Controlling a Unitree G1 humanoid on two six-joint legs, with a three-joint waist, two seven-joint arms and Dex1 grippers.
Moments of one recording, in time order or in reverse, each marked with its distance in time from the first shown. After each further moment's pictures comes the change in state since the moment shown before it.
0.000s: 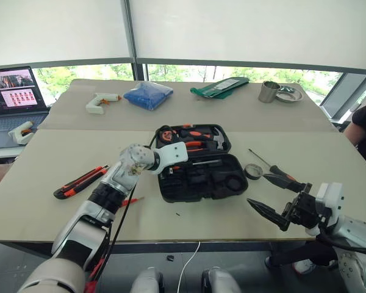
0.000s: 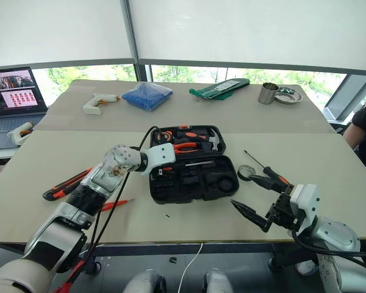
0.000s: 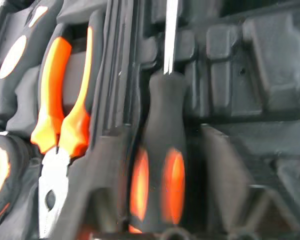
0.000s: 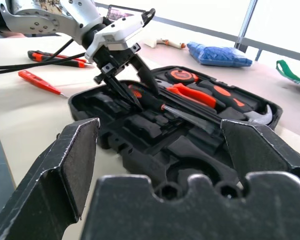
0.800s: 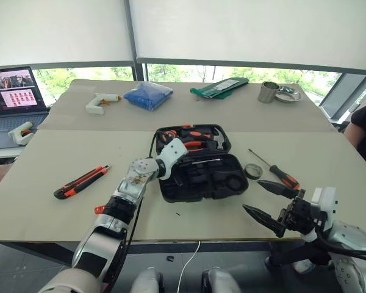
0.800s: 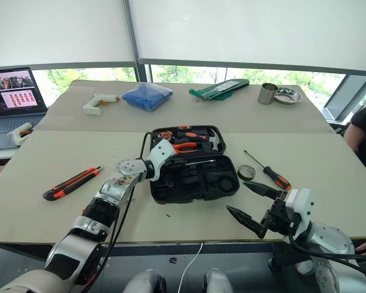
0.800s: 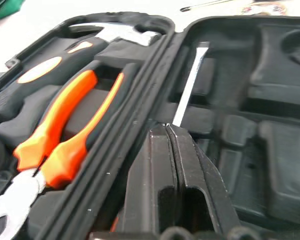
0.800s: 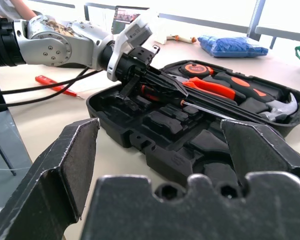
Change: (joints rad) left arm 0.089 -0.162 0.147 0.113 -0.141 -0.030 0.181; right arm 0.046 0.014 0.026 -0.027 0.020 0.032 -0.016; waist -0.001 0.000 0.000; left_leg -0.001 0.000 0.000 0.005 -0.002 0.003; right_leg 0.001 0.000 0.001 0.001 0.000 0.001
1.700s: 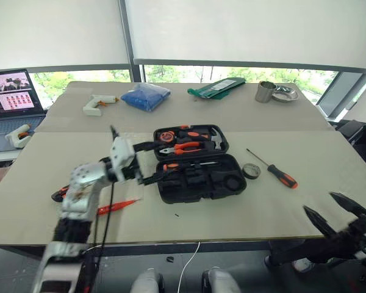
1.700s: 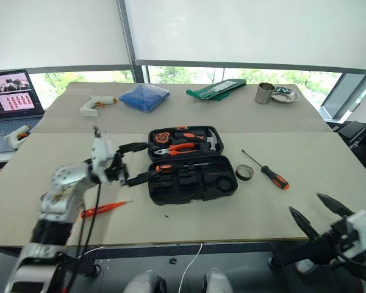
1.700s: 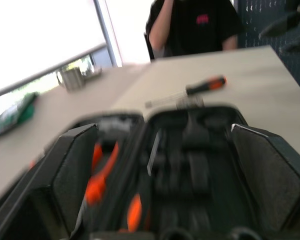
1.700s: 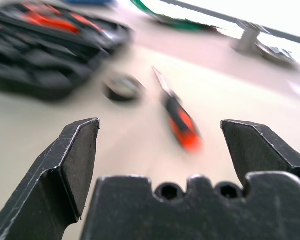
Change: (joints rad) left arm 0.360 0.327 0.301 -0.367 -0.450 -0.190 -0.472; right arm 0.178 0.020 -0.364 0.388 -0.121 -0.263 -0.072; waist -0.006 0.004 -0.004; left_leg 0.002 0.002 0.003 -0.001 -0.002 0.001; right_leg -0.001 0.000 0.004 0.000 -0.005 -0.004
